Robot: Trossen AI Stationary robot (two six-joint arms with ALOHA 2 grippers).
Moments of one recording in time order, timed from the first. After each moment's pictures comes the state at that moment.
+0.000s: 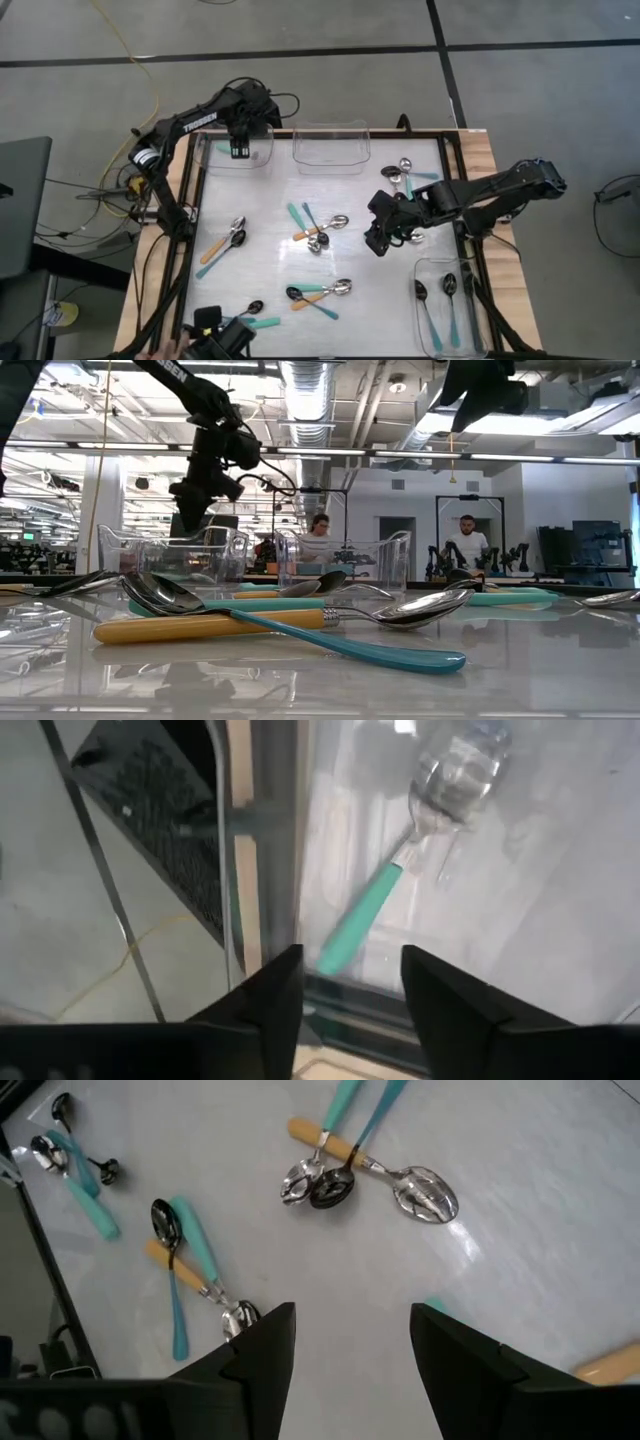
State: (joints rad) left arm 0.86 1.77 1.47 -1.22 -0.45 0.71; right arm 0.25 1.36 1.25 -0.88 0.19 0.86
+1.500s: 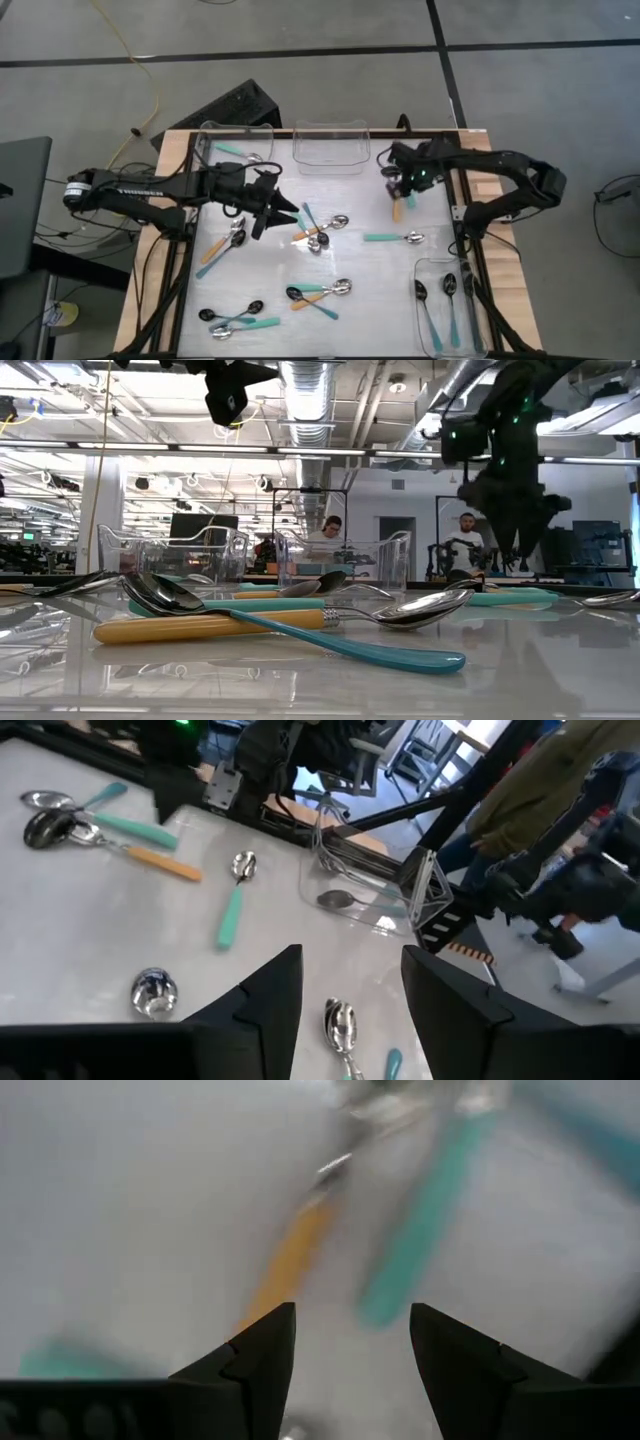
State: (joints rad) left arm 0.06 1.10 0.83 -0.04 0.24 -0.41; right arm -0.47 1.35 0.87 -1.01 -0.03 0.64
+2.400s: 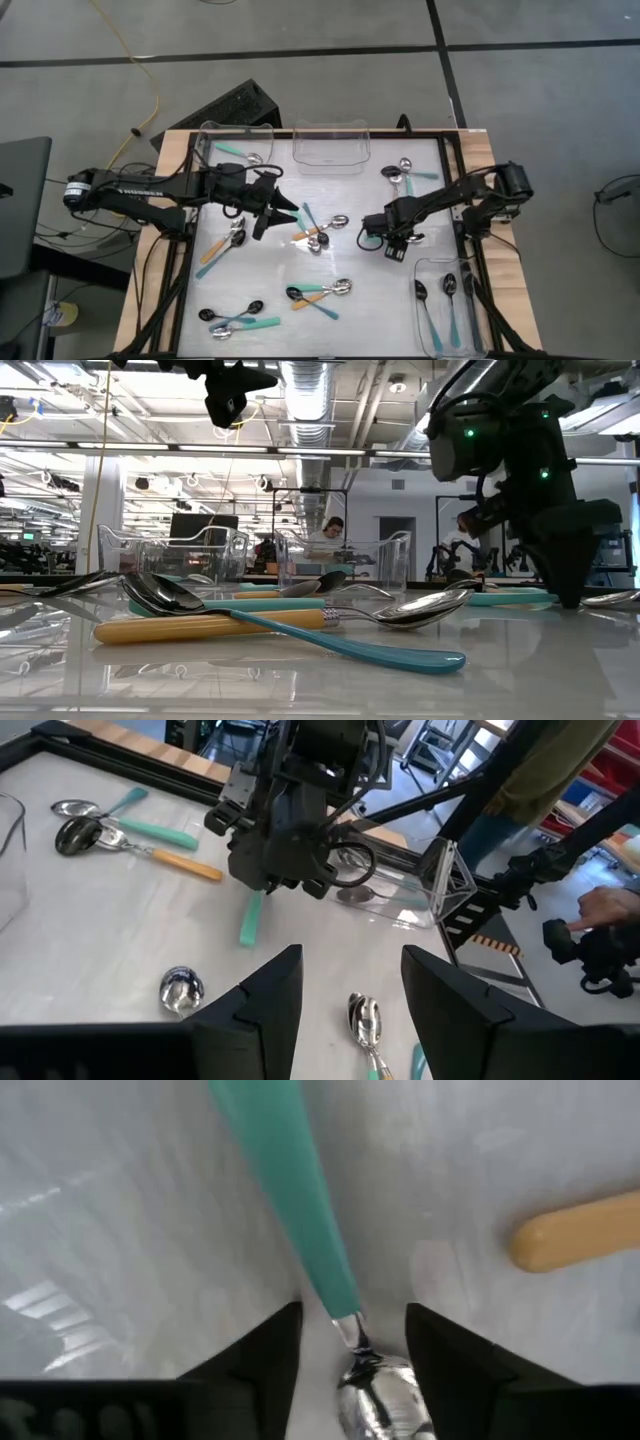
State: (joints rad) left arm 0.06 1.10 0.83 -0.06 0.20 -0.35; right arm 0.09 1.66 0.88 -0.91 0.00 0.46
